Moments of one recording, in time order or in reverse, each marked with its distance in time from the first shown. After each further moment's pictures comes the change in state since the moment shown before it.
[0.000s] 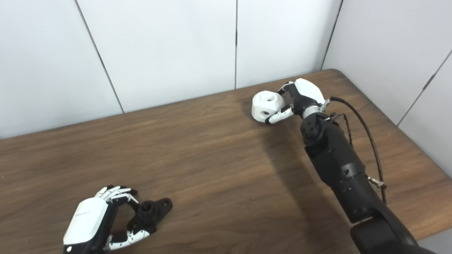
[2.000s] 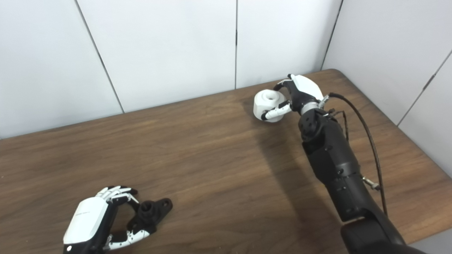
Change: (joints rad) left arm -0.005 0.005 -0.003 0.002 -0.006 -0.002 -0.005; right arm -0.011 0.040 -0.078 -0.035 -0.092 0.002 0.092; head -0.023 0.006
